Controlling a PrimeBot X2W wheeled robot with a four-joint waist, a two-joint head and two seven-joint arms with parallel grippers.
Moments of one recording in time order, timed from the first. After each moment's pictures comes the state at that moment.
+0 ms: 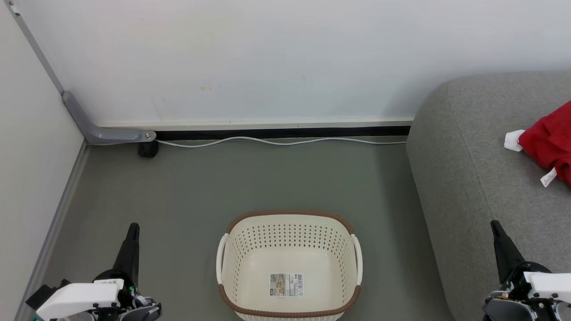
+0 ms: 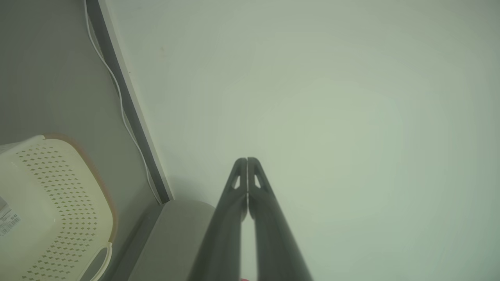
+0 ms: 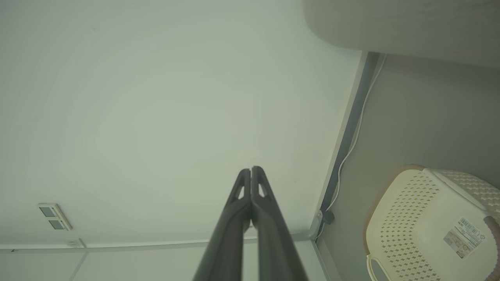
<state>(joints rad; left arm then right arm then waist) -0.05 0.05 0.07 0.27 -1.62 -0.12 0.10 -0.07 -0.04 -0.13 0.28 1.60 0.13 0.11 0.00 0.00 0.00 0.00</state>
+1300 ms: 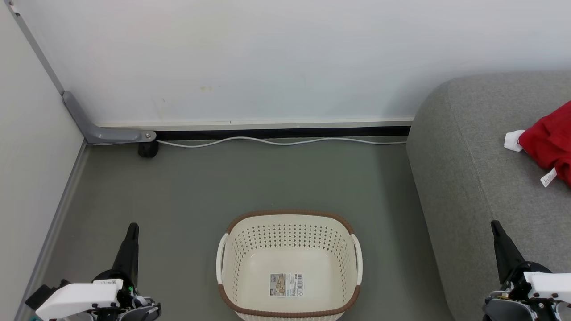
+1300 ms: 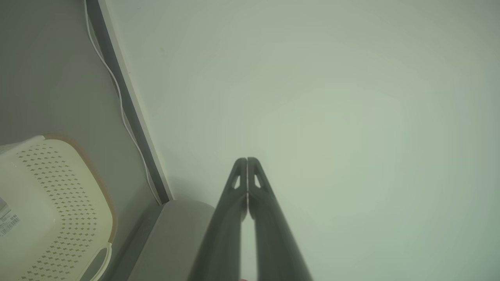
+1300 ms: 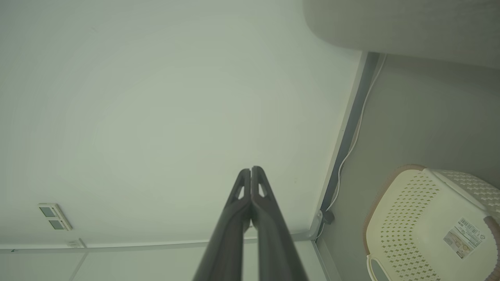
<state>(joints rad) -0.05 0.04 0.07 0.27 -1.62 -0.12 0.10 -0.07 -0.04 -0.13 0.28 1.60 0.13 0.11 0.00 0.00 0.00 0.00</state>
